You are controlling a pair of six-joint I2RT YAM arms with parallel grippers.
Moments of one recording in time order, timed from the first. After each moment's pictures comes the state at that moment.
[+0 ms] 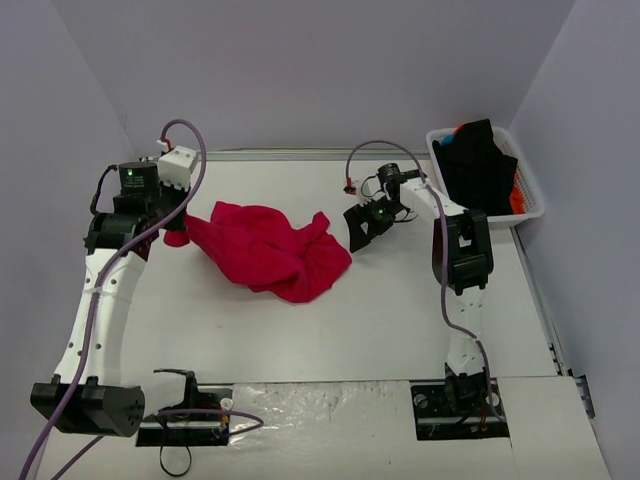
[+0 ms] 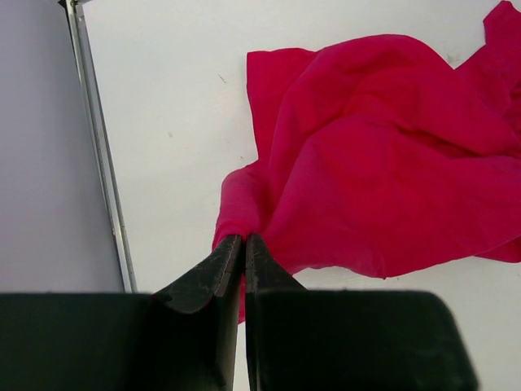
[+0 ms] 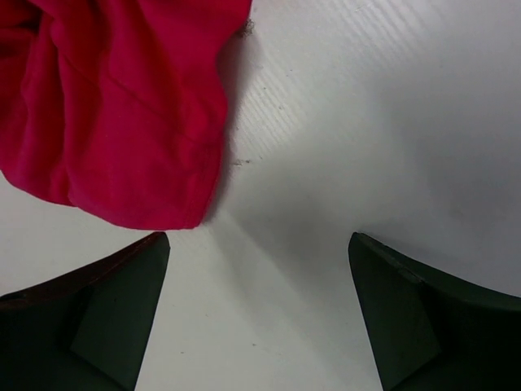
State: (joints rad) left arm -0.06 1.19 1.41 -0.83 0.04 0.24; right arm 0.26 2.22 1.75 -0.87 -0.59 -0.45
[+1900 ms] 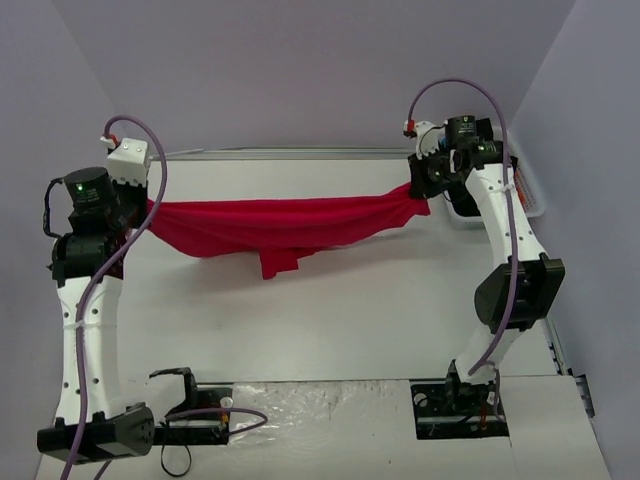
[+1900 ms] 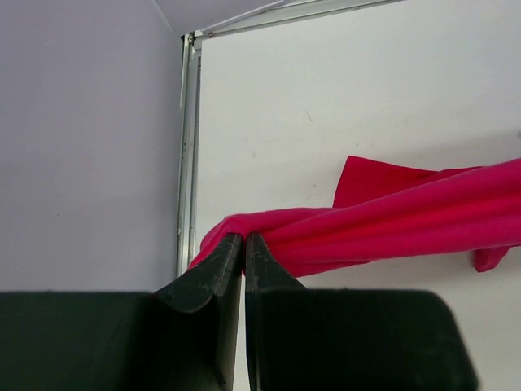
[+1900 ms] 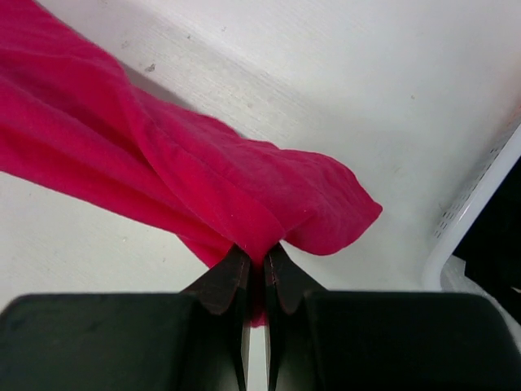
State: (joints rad) left arm 0.13 1.09 1.44 -0.77 0.02 0.27; right arm 0.09 1.80 1.86 -1.00 -0.38 -0.36
